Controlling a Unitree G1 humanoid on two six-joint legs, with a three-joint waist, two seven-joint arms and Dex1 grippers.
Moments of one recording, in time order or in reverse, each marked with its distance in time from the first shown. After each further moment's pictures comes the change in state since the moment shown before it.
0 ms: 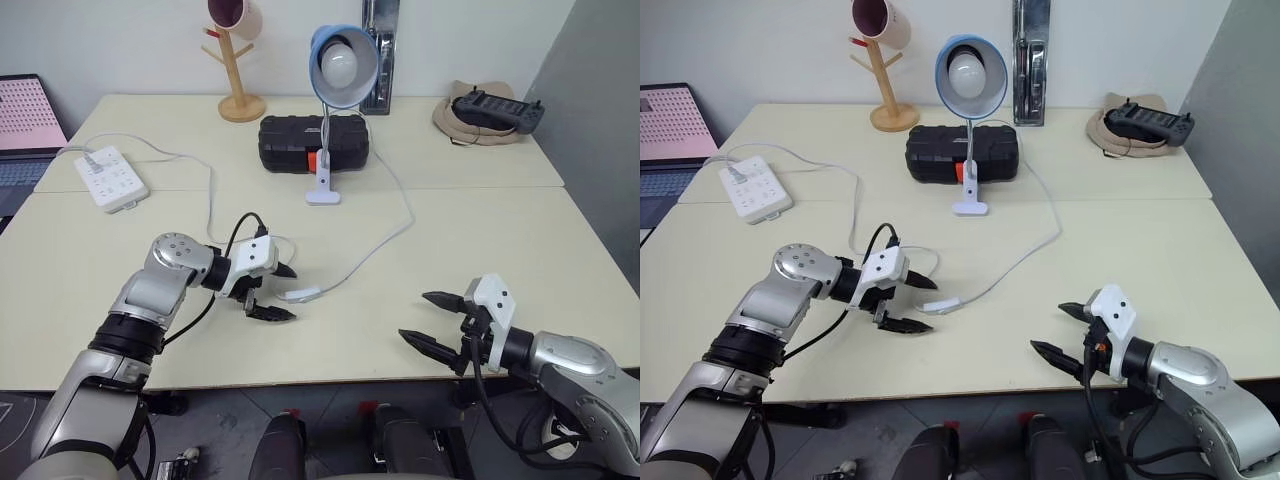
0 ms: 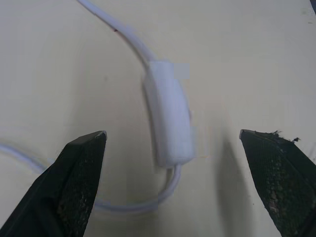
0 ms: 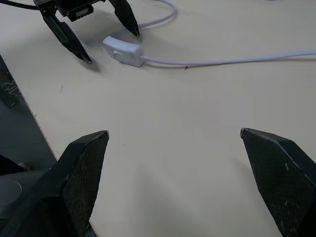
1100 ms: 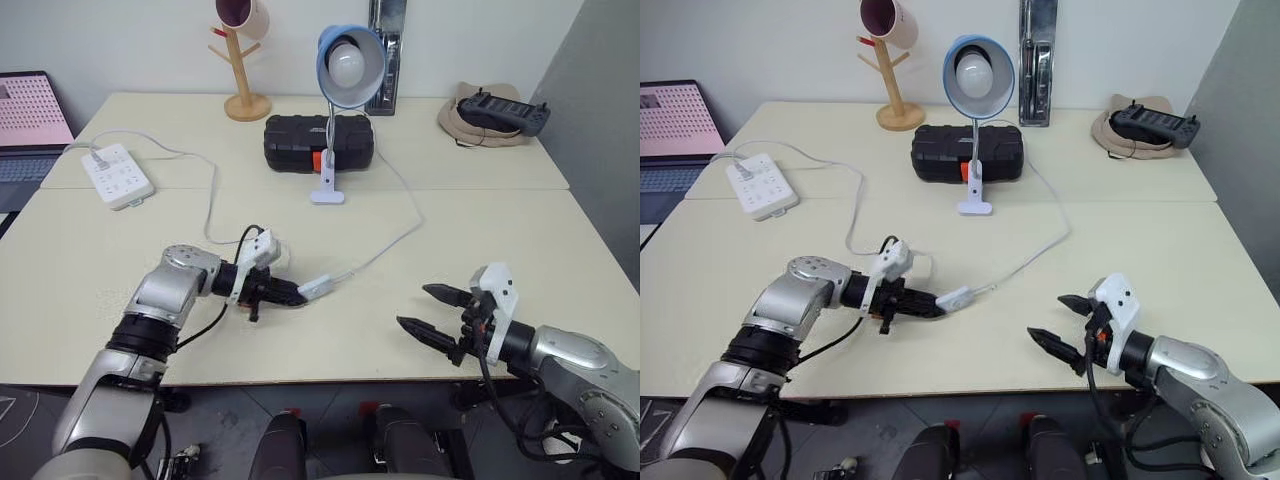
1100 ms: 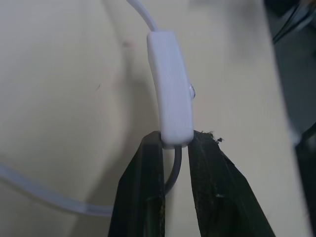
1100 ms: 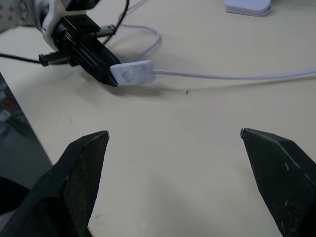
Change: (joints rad) left arm -0.054 -0.134 0.109 -0.051 -0.265 0.688 0.070; right arm -0.067 0.131 -0.117 -0.023 0.299 0.186 -0.167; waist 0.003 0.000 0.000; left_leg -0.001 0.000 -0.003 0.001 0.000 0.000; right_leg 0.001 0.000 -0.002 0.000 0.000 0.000
